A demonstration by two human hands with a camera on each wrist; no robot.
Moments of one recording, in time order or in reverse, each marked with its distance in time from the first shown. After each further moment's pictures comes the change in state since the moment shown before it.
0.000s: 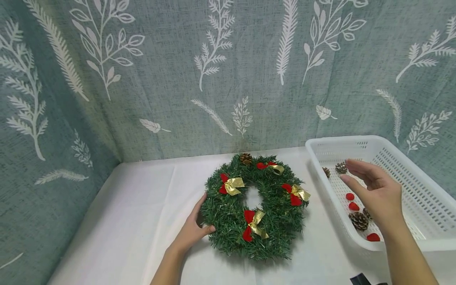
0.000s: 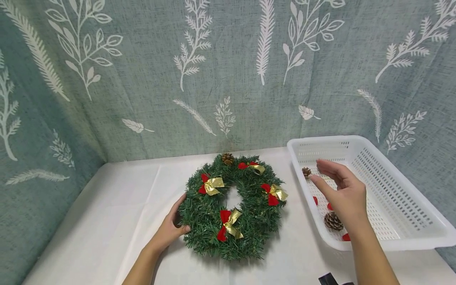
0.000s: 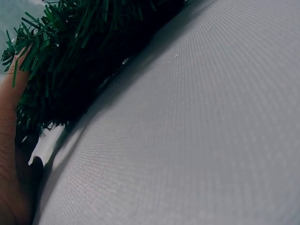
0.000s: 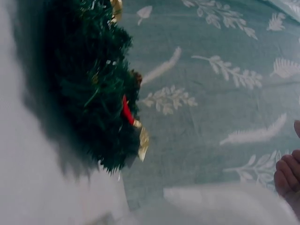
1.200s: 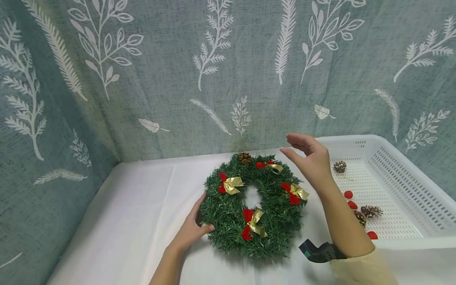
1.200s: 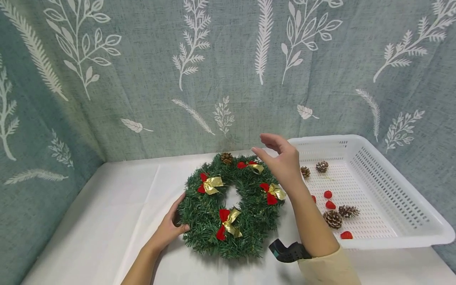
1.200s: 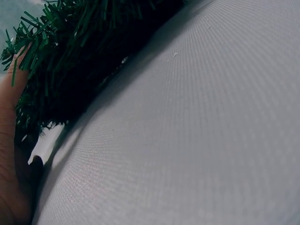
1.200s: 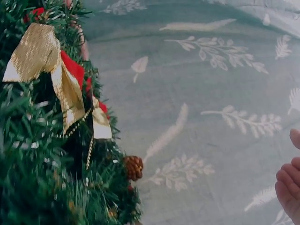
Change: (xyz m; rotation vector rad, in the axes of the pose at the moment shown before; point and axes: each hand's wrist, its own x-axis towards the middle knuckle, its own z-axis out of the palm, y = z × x) left_hand 0.002 -0.002 0.000 -0.013 -0.006 0.005; right_hand 0.050 -0.018 0.100 -0.016 -0.164 0.006
